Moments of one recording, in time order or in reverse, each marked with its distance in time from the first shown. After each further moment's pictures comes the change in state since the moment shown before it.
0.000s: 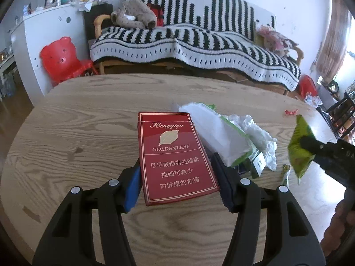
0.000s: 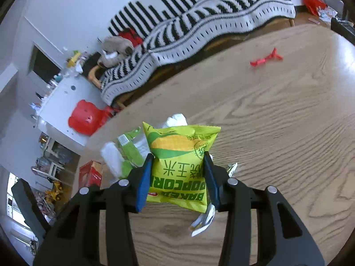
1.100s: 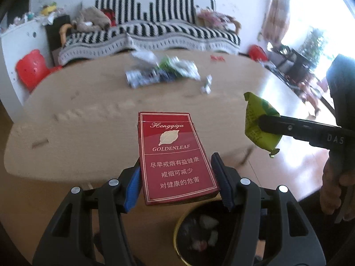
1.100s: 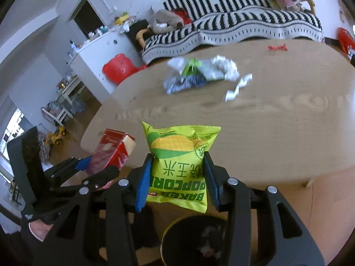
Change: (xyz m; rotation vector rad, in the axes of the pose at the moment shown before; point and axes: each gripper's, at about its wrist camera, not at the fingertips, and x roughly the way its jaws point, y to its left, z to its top) left arm -0.166 -0.002 -0.187 0.240 0.066 -0.255; right arm -0.157 0.043 -0.211 -0.318 0.096 0.079
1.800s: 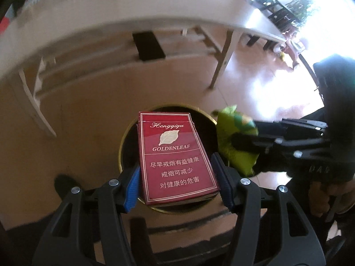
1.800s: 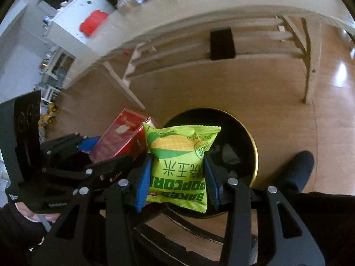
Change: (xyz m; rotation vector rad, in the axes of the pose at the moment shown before) left arm 0.054 -0.056 -0.124 0.003 0.419 -0.186; right arm 0.008 -0.026 -0.166 0.152 0.336 -0.072
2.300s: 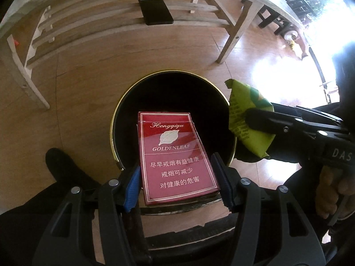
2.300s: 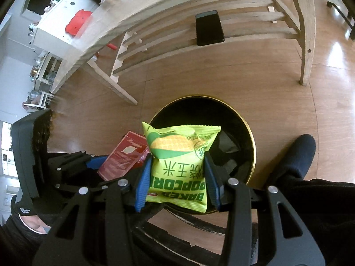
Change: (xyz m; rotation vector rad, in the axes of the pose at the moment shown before) left arm 0.039 0.007 -0.004 -0.067 0.163 -0.011; right arm 0.018 -0.013 0.007 0.081 0.068 -0.008
